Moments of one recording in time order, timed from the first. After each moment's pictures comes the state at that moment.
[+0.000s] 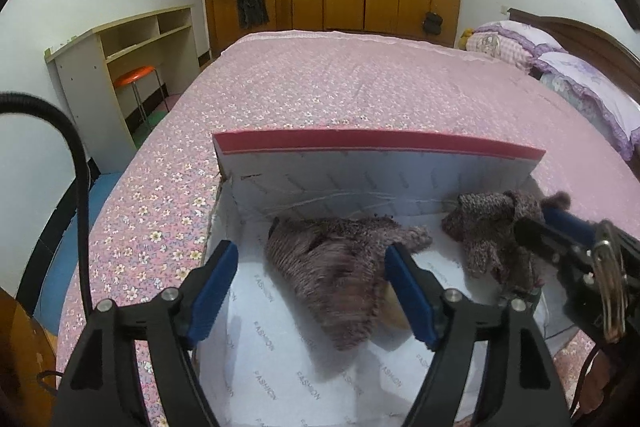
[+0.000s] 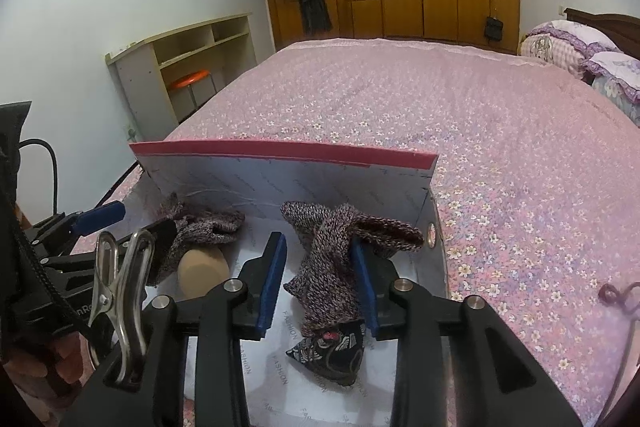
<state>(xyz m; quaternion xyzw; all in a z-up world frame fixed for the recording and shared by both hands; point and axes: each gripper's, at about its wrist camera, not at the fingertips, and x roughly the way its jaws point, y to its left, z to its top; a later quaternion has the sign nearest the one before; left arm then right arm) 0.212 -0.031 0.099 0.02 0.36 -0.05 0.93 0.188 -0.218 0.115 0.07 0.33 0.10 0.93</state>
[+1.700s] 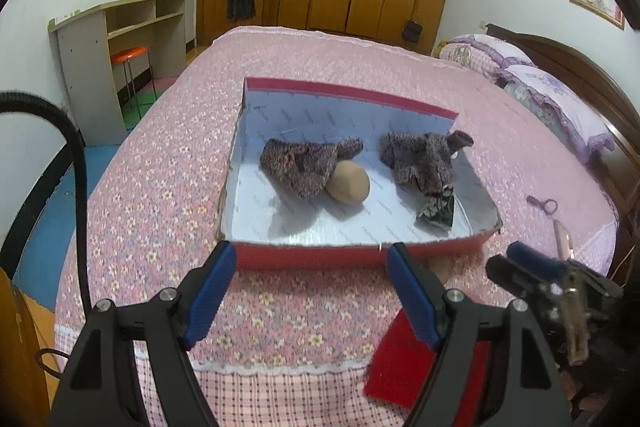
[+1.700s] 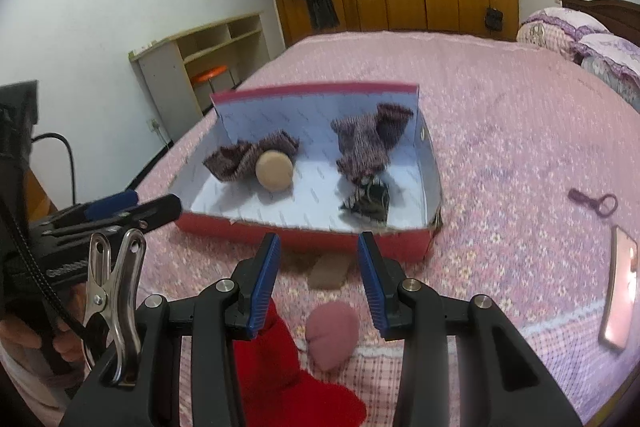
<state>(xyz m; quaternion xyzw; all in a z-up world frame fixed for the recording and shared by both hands) 0.073 0.000 0.120 -0.03 0.37 -0.10 0.92 0.053 -0.211 0.119 0.09 0.35 0.11 0.93</state>
